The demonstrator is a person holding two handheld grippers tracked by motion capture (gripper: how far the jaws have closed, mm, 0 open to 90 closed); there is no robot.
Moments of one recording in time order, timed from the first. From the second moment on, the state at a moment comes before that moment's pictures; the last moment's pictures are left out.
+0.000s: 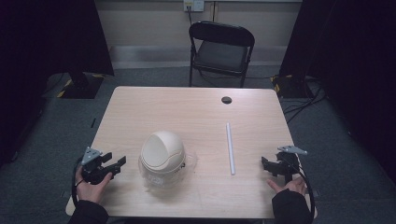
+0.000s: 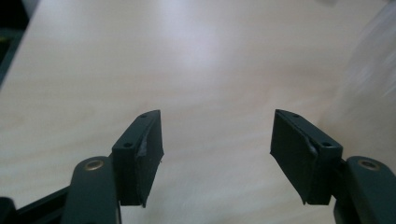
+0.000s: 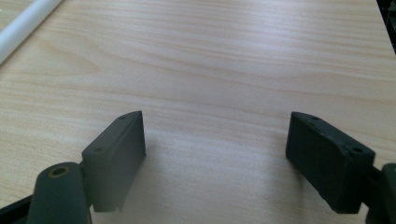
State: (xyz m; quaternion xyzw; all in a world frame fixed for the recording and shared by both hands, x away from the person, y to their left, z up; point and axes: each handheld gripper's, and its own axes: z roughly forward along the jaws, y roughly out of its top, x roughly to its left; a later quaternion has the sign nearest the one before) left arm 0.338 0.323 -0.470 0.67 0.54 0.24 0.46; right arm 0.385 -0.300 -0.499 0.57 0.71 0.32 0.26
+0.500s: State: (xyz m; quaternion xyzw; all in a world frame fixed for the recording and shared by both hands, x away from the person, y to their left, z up) left arm 0.329 0.310 -0.395 0.65 0.44 0.25 0.57; right arm 0.388 -0.300 -0.500 0.58 0.71 0.31 0.26
